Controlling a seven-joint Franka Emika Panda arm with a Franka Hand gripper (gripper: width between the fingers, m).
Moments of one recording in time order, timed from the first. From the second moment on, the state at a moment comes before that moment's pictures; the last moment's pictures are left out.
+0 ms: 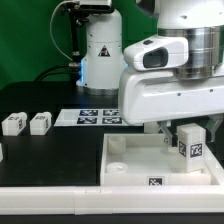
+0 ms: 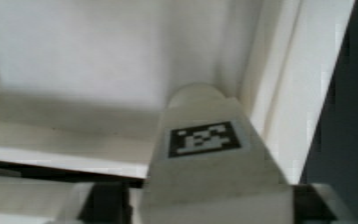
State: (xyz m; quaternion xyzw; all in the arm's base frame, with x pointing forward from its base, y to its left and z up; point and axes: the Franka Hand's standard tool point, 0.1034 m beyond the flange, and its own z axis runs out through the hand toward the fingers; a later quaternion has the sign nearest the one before) arm 0.617 0.109 0.071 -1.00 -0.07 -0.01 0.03
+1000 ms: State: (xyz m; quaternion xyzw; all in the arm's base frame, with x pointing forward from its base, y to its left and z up) arm 0.616 0.116 0.070 -0.92 0.40 0.00 0.04
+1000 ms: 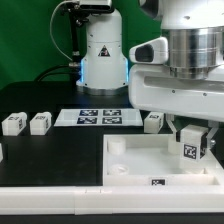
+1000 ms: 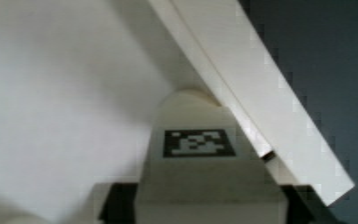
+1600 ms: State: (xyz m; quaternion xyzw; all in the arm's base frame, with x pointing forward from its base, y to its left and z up) arm 0.617 0.118 0.069 -0.82 0.58 0.01 0.04
